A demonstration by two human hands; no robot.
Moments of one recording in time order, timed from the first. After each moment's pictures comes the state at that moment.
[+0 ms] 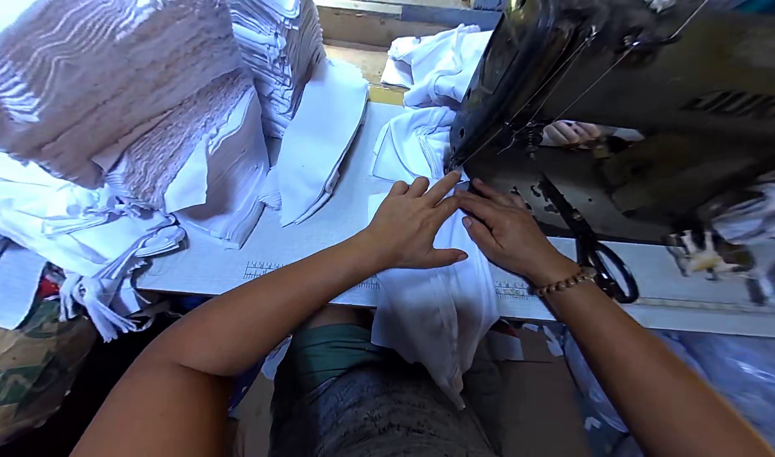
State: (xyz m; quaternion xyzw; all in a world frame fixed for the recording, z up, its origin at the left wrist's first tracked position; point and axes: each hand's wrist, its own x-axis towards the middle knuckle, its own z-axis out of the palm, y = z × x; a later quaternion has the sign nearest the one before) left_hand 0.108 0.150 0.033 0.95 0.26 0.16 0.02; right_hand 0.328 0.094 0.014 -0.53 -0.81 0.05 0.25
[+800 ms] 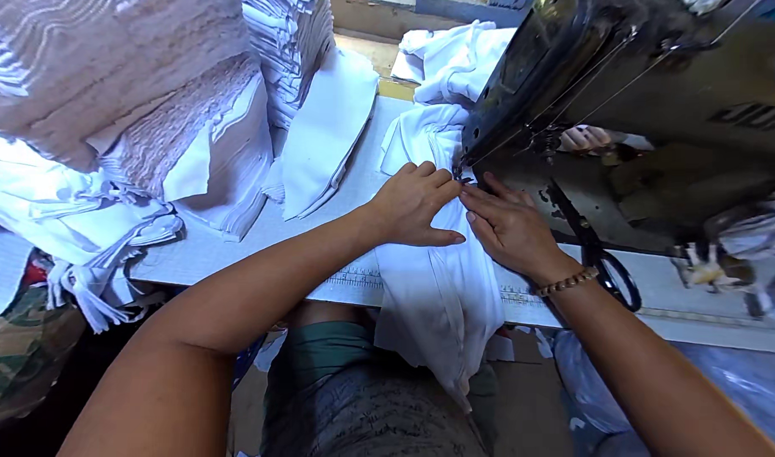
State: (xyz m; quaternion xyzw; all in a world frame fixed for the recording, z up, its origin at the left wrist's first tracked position) left_hand 0.105 0.190 0.028 0.96 0.18 0.20 0.03; right_hand 0.326 0.102 0.016 -0.55 -0.81 0.01 0.20
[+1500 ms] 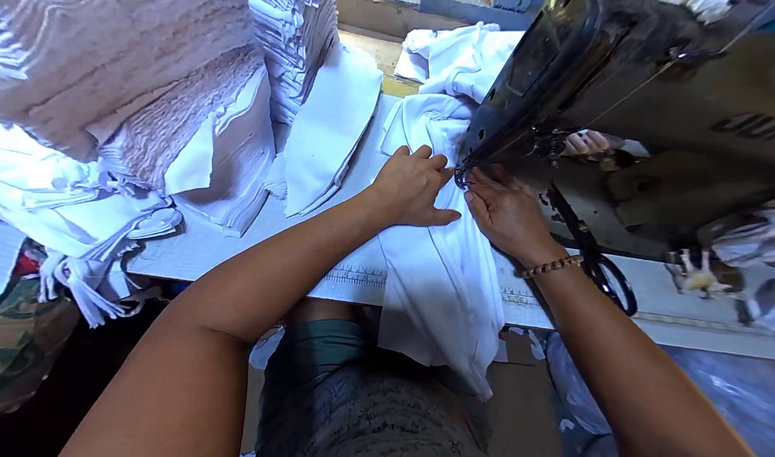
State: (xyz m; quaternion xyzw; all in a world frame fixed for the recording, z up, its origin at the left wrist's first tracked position) left_hand 0.109 0.207 0.045 0.96 0.27 0.09 0.00; right_hand 0.317 0.124 0.024 -0.63 -0.76 0.01 0.16
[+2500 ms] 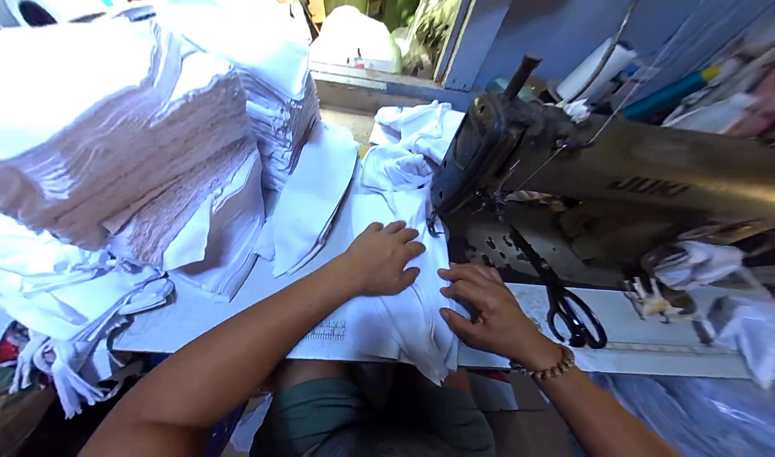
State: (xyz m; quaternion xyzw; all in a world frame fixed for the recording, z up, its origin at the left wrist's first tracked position) left_hand 0.088 0.188 0.052 0.97 0.23 0.05 0.10; right_hand 0.316 0.059 0.010 -0.49 -0.81 0.06 0.31
